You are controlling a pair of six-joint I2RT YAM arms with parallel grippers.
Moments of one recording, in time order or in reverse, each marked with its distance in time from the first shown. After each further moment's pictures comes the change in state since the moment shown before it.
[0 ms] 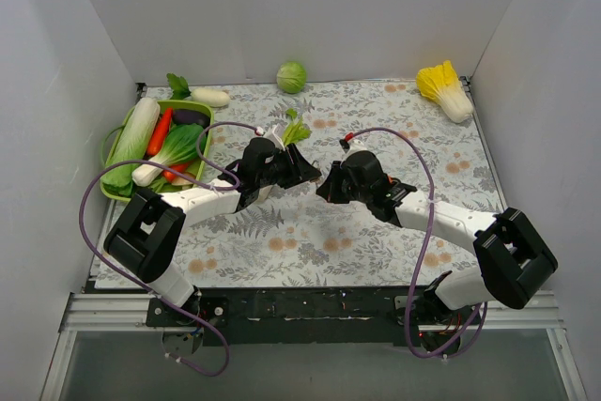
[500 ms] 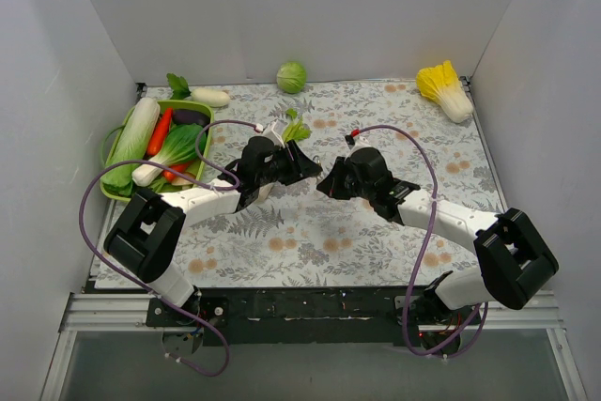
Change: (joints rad) left arm 0.000 0.000 0.000 0.053 -0.006 0.001; right arm -0.037 -0.005 -0.001 0.027 -0.035 0.049
